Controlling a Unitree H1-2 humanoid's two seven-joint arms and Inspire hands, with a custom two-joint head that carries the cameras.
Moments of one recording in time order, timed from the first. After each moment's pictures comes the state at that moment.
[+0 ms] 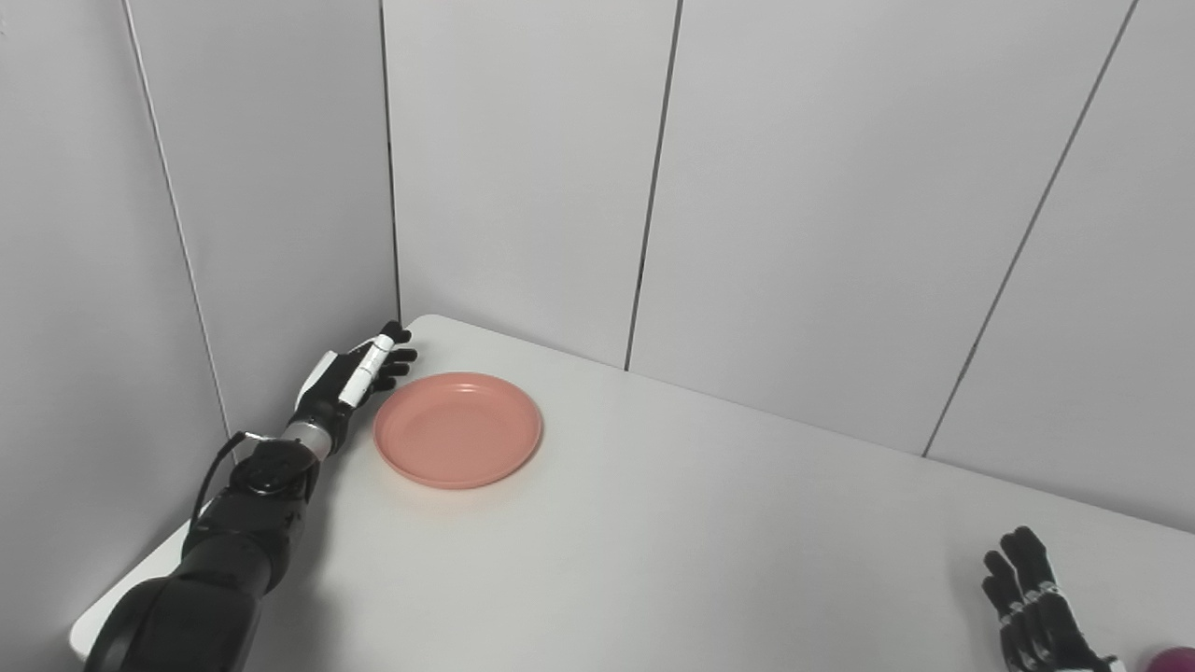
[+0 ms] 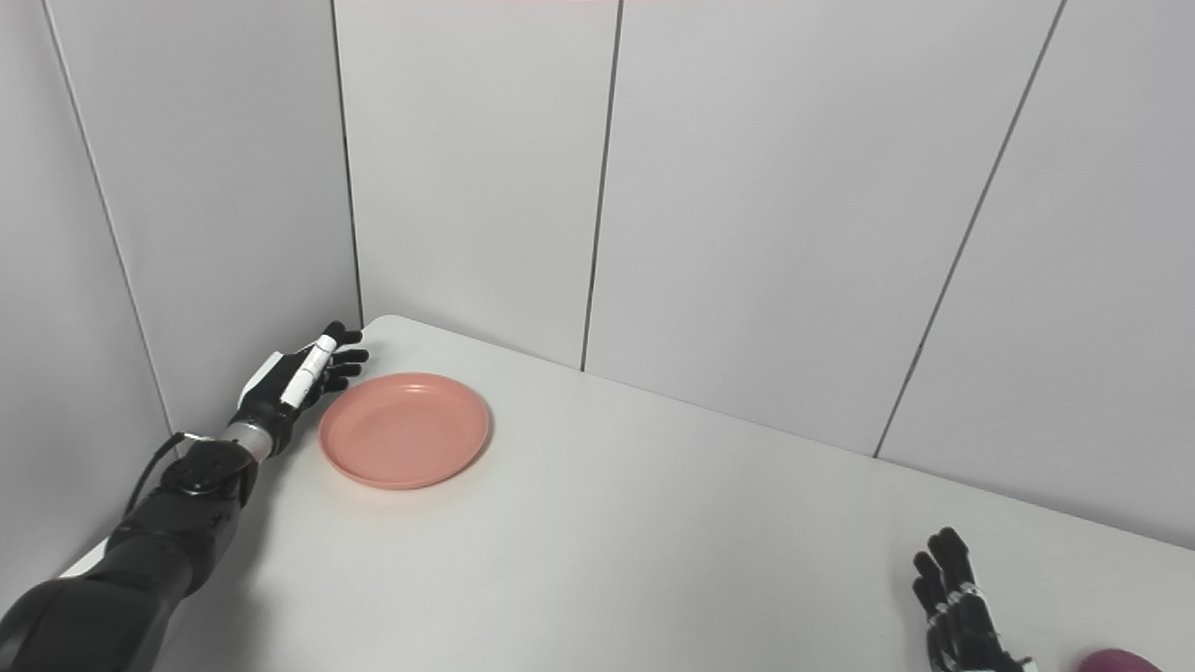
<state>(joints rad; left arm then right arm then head) -0.67 0.54 0.16 1.20 -0.09 -0.38 -0.17 -0.08 -0.16 -0.03 0.13 0.21 -0.30 0.26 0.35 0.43</state>
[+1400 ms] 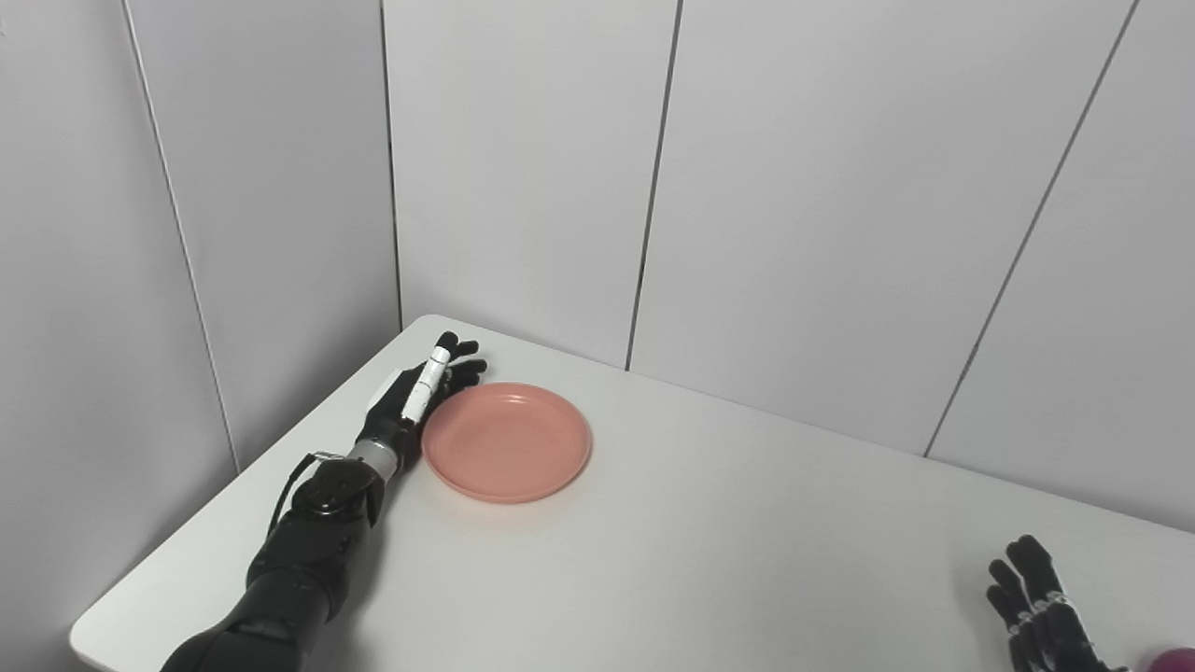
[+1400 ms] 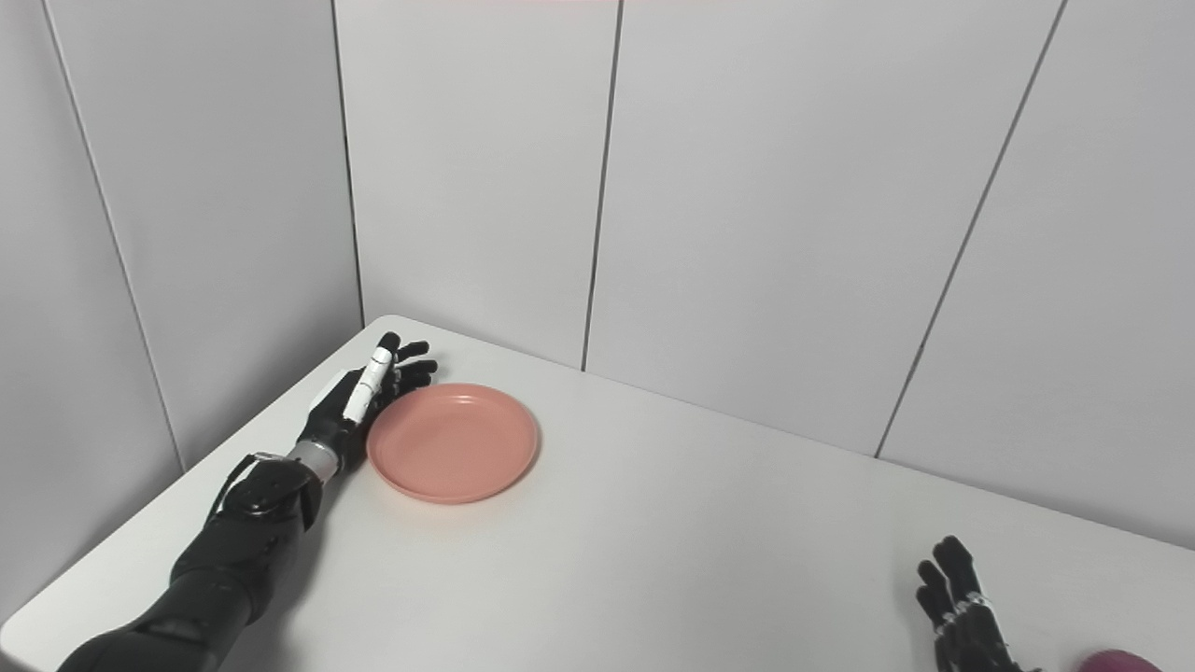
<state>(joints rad) -0.60 0.40 0.18 0.97 -0.17 -0.27 -0.22 -0.06 -0.17 -0.03 0.10 0.19 -0.30 0.24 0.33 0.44</state>
